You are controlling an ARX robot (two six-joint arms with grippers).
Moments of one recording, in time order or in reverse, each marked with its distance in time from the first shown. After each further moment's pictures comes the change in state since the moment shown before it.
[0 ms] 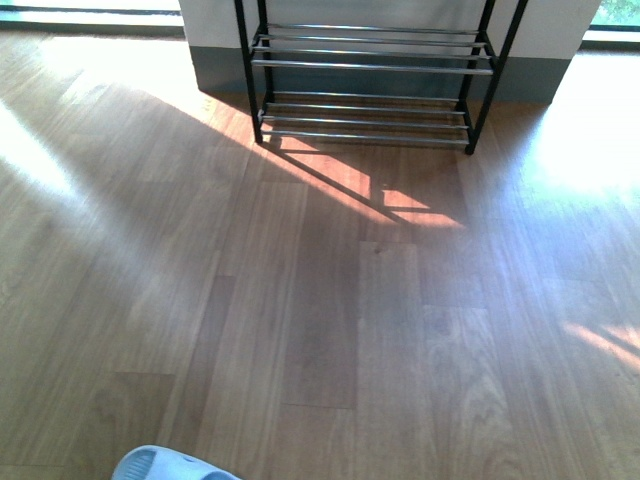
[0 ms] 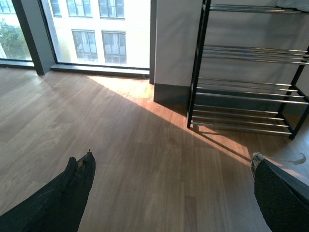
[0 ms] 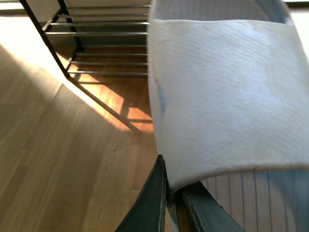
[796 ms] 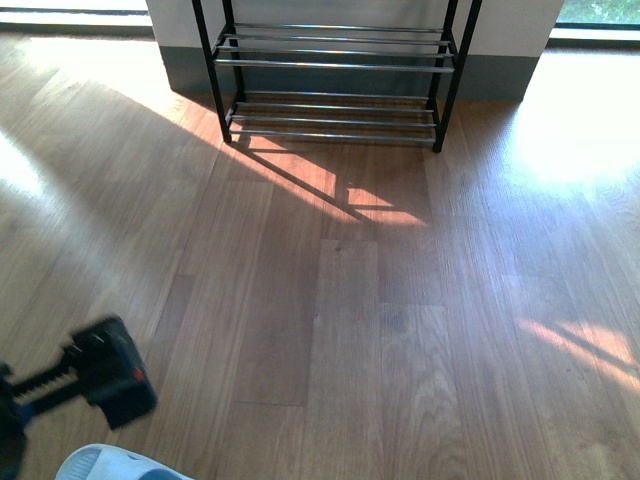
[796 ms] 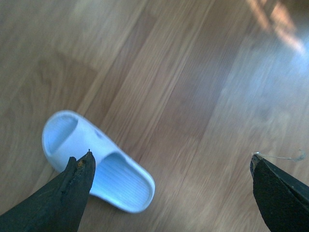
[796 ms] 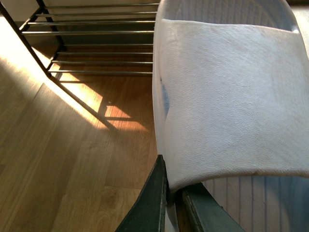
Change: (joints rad) left arm -0.422 1.756 0.266 0.566 -0.210 -0.786; right arm -0.004 0.002 -0.002 -0.001 0.001 0.000
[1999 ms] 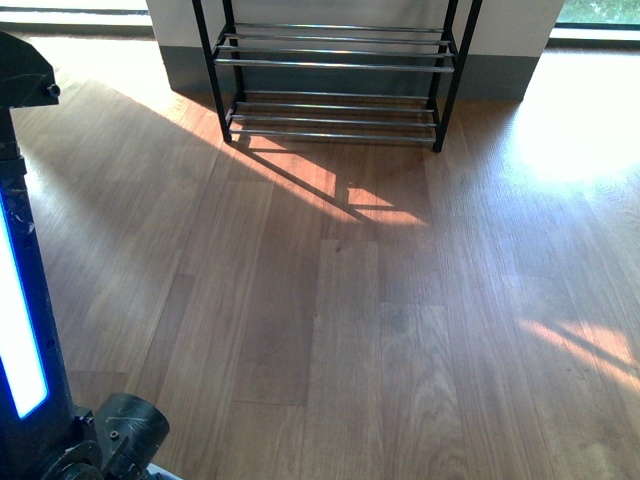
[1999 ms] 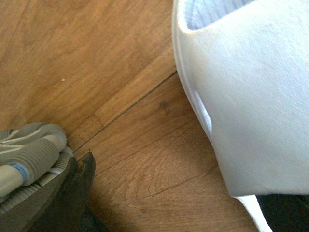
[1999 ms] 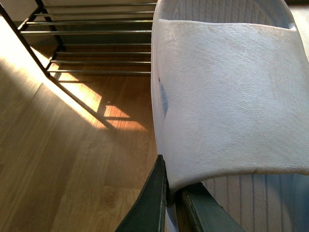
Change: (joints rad) left arm 0.136 1.075 0.582 -0.322 -0.031 -0.311; right arm 0.000 0.000 0.000 0.000 0.000 0.000
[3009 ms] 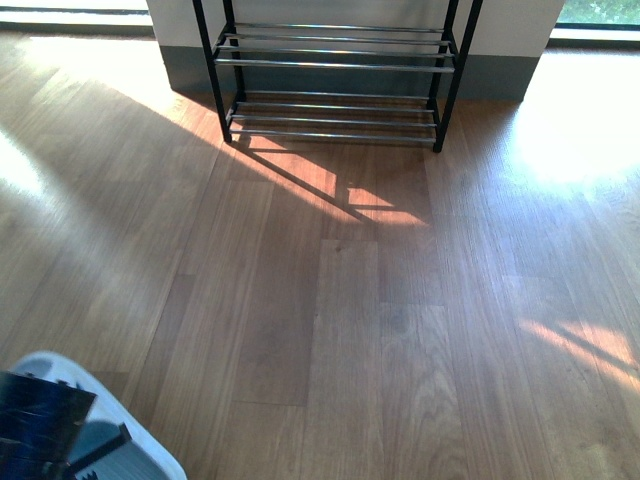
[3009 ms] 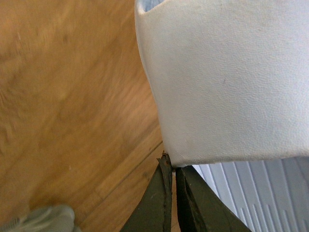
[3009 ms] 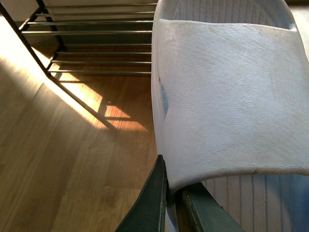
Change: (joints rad) left arm 0.058 -0.252 -0.340 0.550 -0.196 0.292; right arm 0.000 0.000 0.000 0.000 0.000 0.000
